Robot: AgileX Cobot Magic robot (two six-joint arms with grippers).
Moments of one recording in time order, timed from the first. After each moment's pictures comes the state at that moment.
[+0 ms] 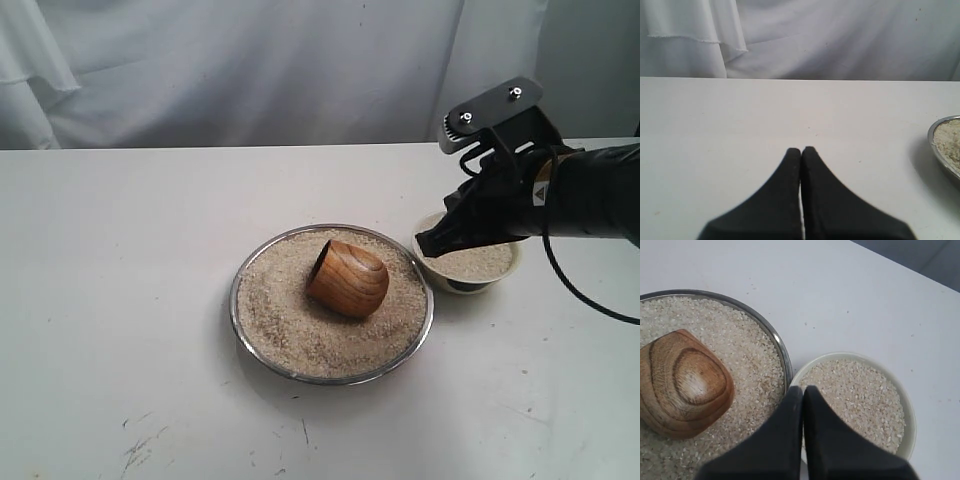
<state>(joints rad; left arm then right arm) 0.01 0.01 0.00 -0.04 0.29 0.01 0.52 1.52 -0.84 -0.22 0.12 0.03</state>
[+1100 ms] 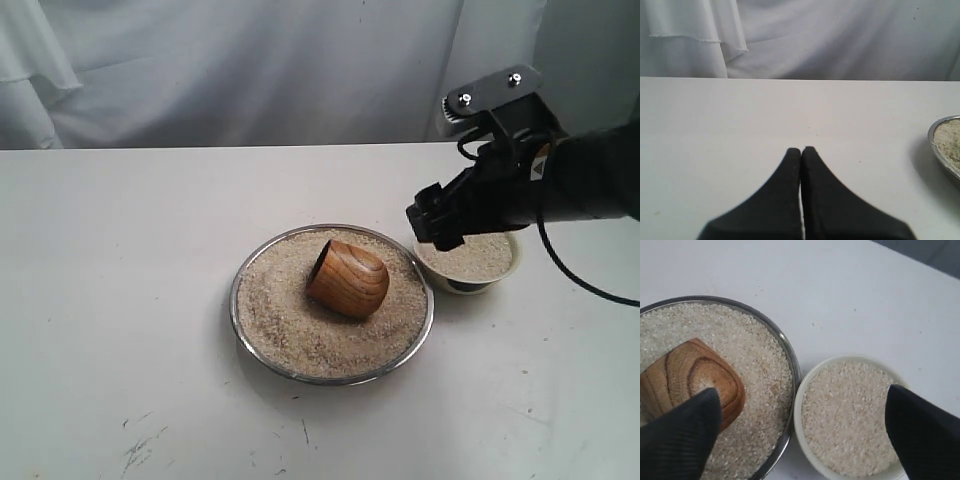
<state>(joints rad) 0.01 0.01 0.00 -0.04 0.29 0.01 0.51 1.52 -0.91 -0.01 0.23 -0.15</state>
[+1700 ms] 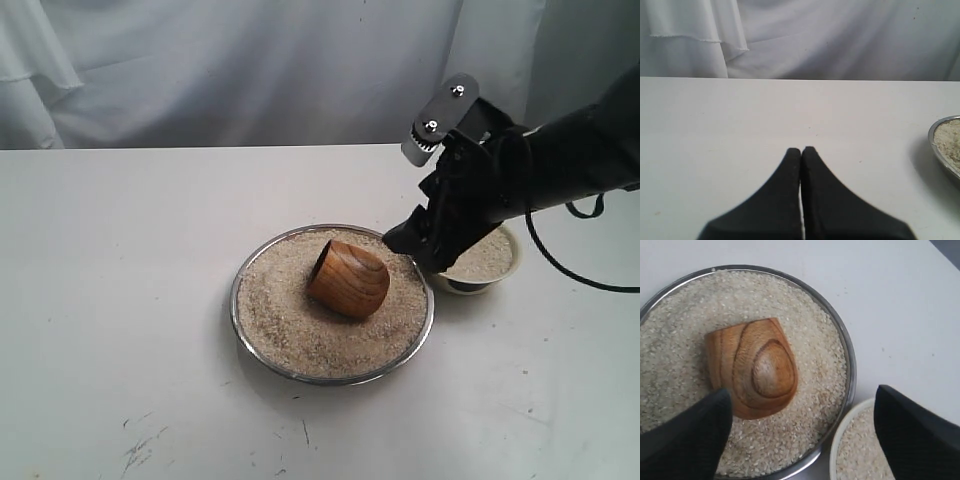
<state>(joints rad) 0.01 0.01 0.00 -0.04 0.29 0.01 0.44 1.63 -1.02 0.79 0.49 -1.35</state>
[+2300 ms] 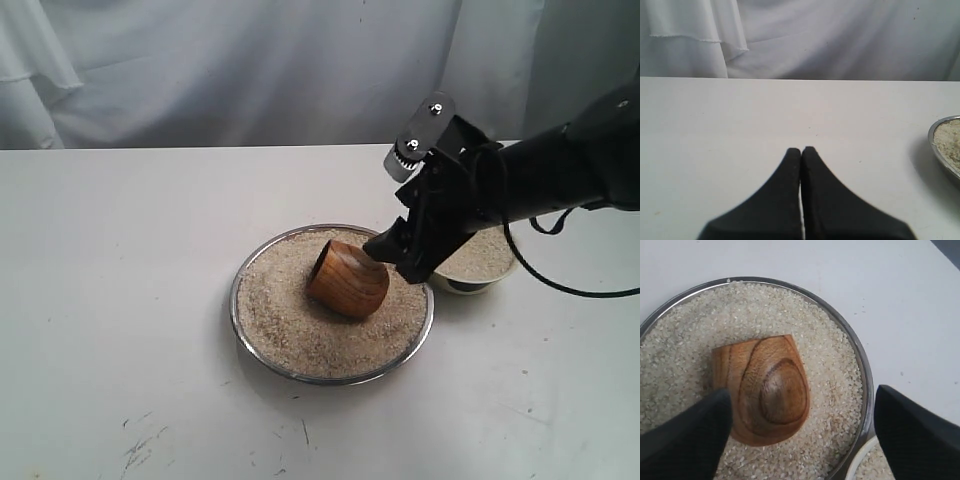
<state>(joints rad) 0.01 0.01 0.00 -0.04 0.29 0.01 0.45 1.71 -1.02 1.01 0.47 -1.61</state>
